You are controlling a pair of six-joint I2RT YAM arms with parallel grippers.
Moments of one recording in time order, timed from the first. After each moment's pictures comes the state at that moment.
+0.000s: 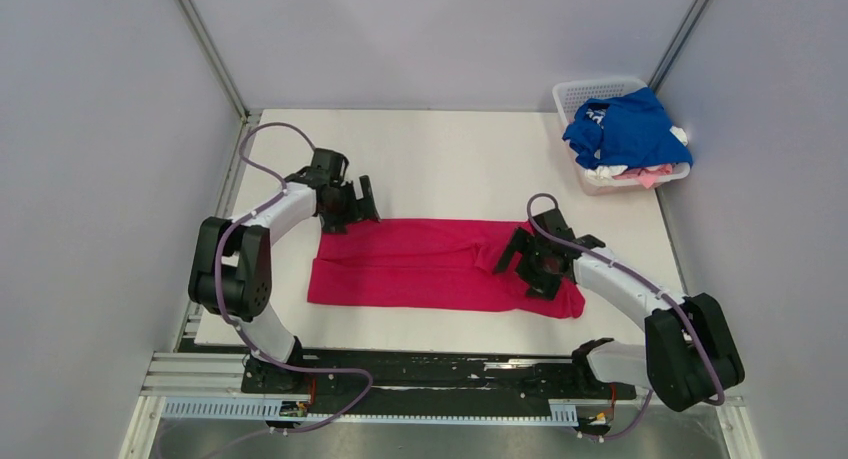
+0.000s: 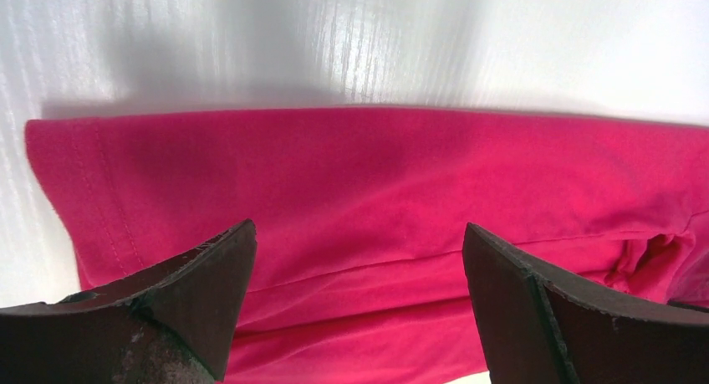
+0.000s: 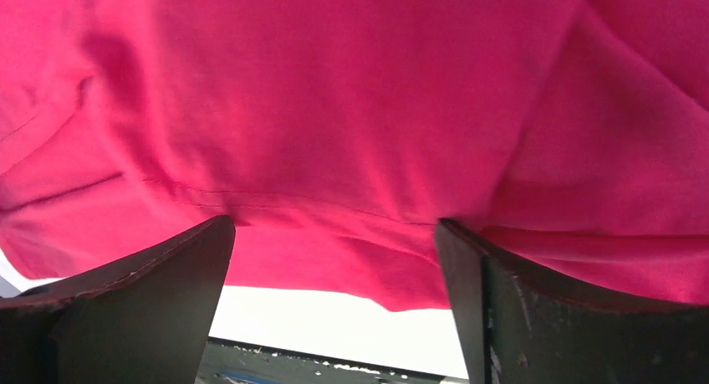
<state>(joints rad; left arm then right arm) -0.23 1.67 1.09 -0.50 0.18 -0.48 0.41 1.26 0.66 -0.53 -0.09 0.88</state>
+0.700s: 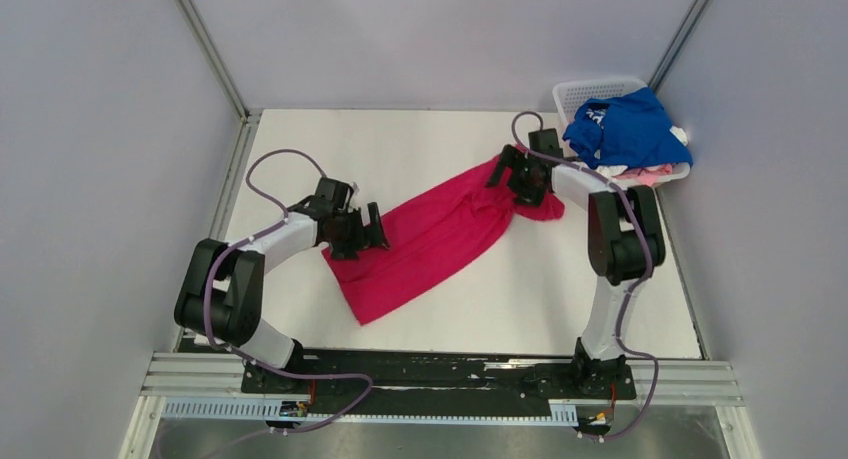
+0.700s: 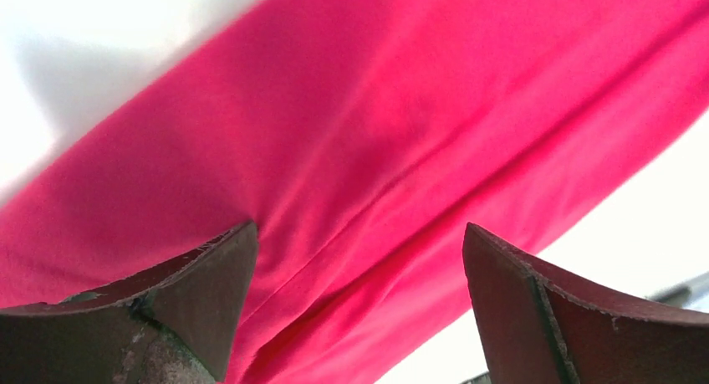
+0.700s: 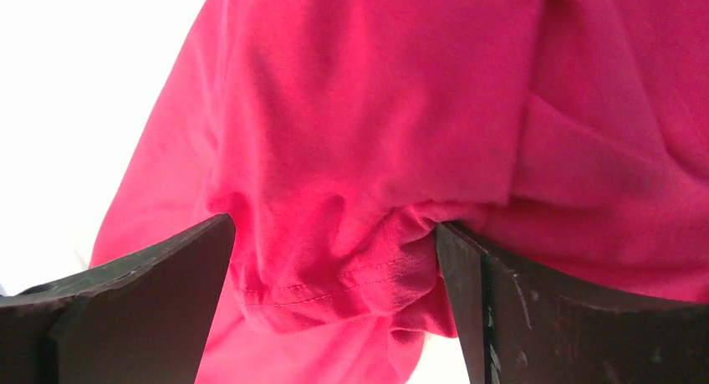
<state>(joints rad) -0.27 1.55 0.85 -0.36 0.26 -0.52 0.17 1.88 1.21 -0.30 -0.20 0.66</state>
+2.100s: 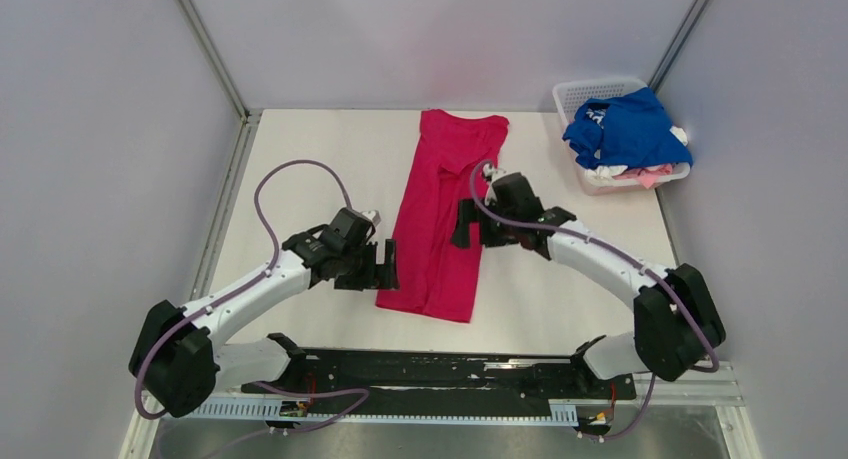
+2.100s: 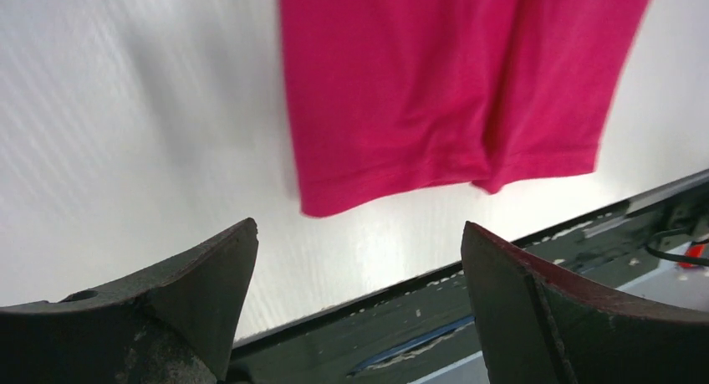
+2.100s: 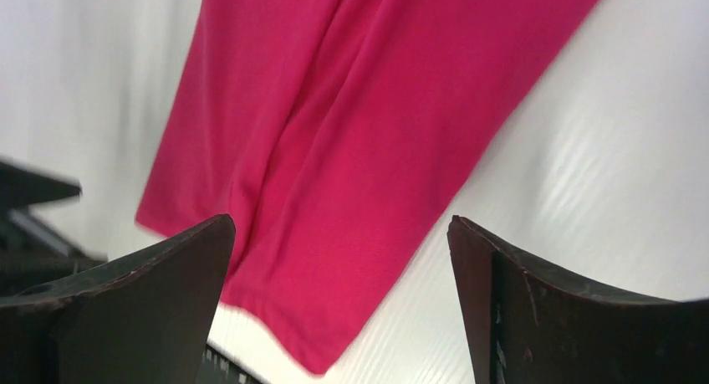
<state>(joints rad) -0.64 1.19 0.78 -0.62 0.13 -0.58 0.50 1.44 0.98 -0.30 -0.15 0.42</state>
